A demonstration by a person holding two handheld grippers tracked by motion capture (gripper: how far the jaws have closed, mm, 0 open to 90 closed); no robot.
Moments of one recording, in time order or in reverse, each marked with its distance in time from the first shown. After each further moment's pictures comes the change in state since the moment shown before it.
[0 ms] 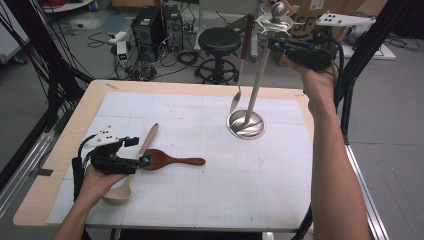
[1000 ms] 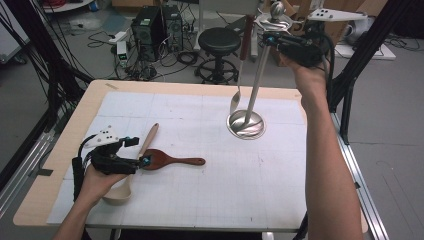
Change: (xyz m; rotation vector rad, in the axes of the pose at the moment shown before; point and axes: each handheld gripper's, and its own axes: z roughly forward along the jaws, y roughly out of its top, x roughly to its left) left arm 0.000 0.000 0.001 -0.002 0.001 -0.006; right arm 0.004 0.007 0.016 -0.014 -0.044 -0.002
